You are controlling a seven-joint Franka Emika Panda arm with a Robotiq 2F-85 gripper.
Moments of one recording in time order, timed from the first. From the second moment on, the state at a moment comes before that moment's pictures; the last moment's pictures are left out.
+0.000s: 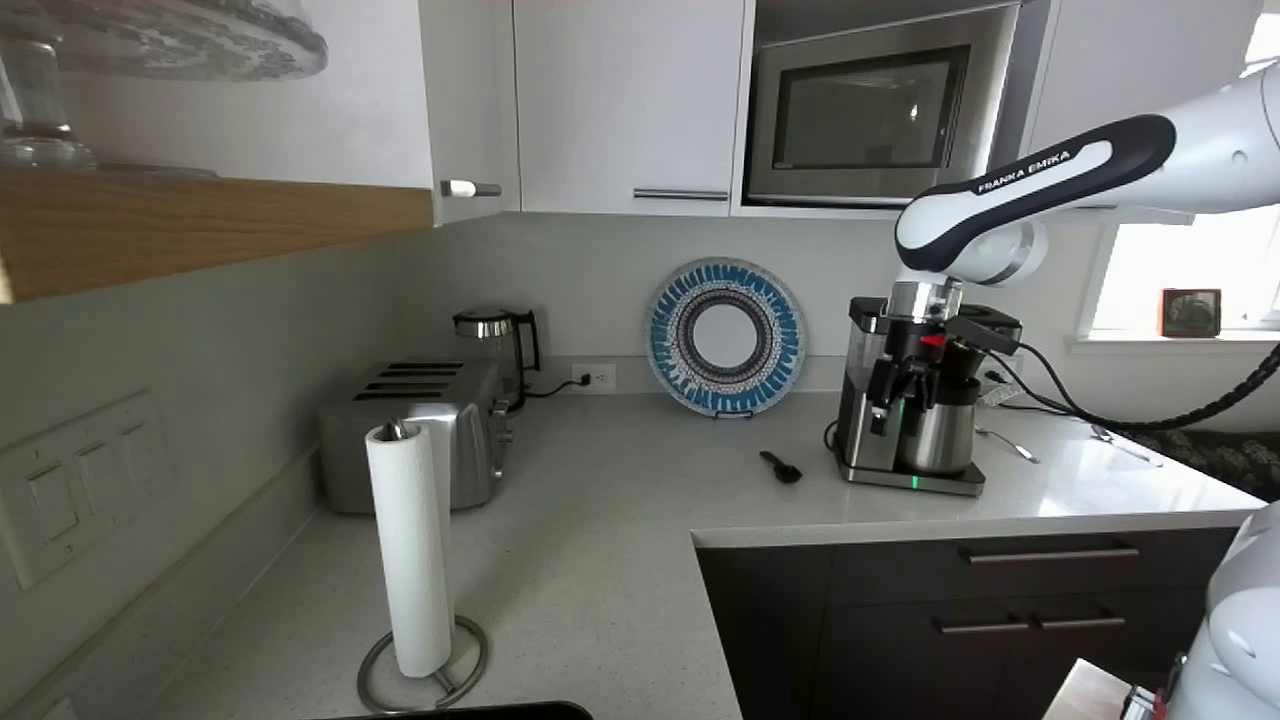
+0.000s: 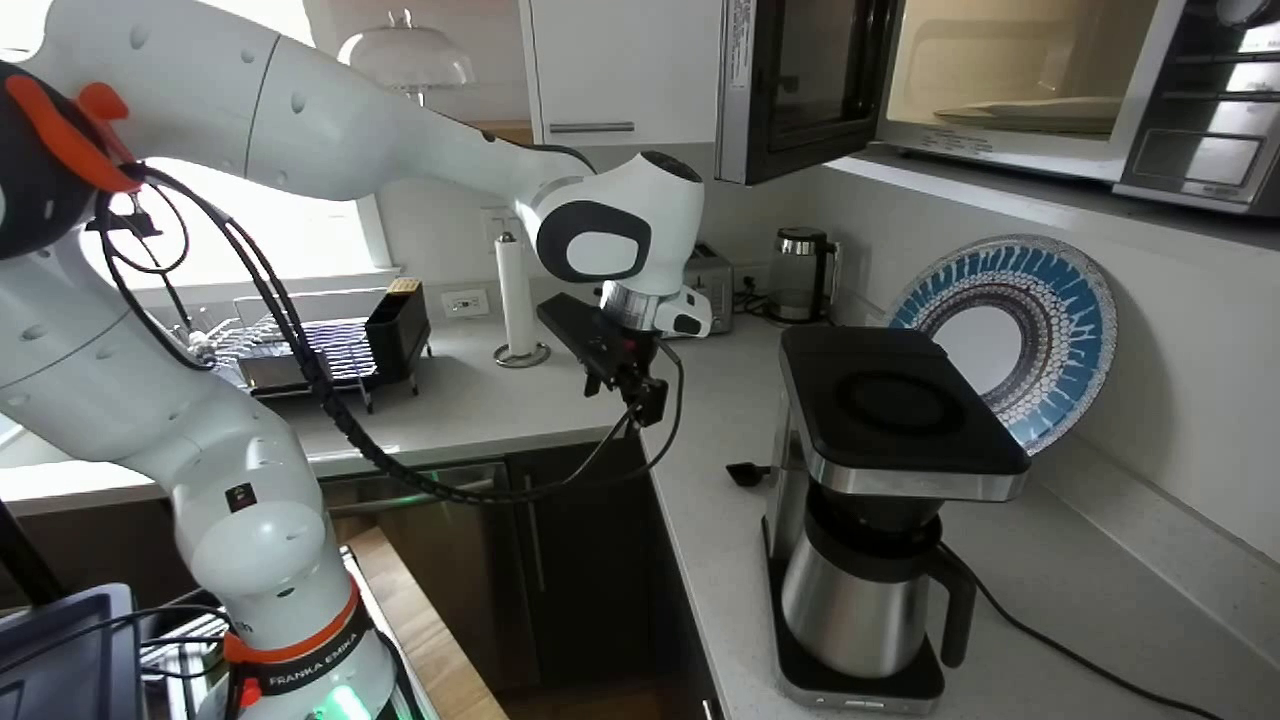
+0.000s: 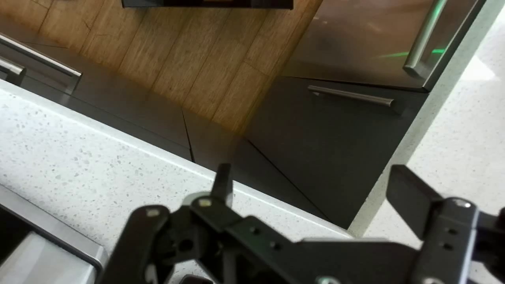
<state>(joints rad) -0.04 -0.38 -0.31 -2.38 0.11 1.87 -0.35</state>
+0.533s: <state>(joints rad) -0.08 -0.40 -0.26 -2.36 0.09 2.00 -0.33</state>
